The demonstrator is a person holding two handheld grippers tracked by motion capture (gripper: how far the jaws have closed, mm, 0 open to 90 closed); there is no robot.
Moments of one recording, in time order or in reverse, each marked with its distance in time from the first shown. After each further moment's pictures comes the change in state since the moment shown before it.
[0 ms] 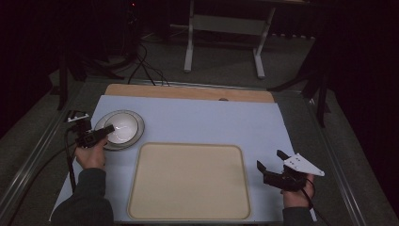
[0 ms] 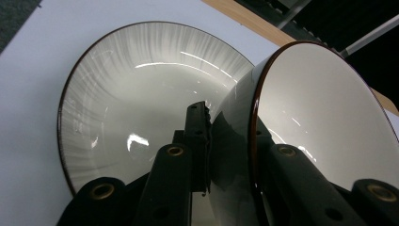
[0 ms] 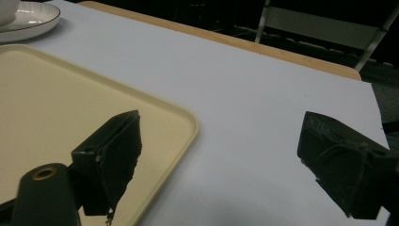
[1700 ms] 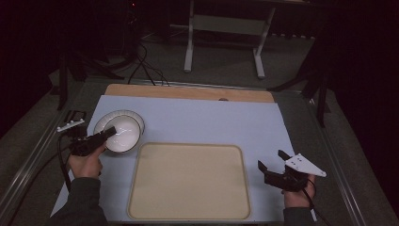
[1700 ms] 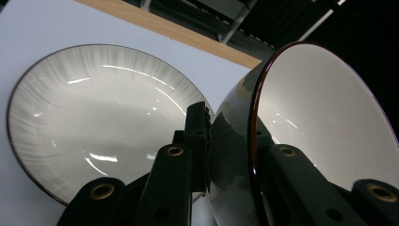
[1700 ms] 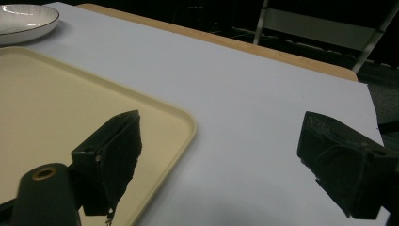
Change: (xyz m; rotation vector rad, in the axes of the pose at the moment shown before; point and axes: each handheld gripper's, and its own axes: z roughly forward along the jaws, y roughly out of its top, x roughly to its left) left arm -0.028 -0.014 -0.050 -0.064 -0.182 0.120; right arm -0.002 0.000 -0.002 -0.009 -0.005 0.003
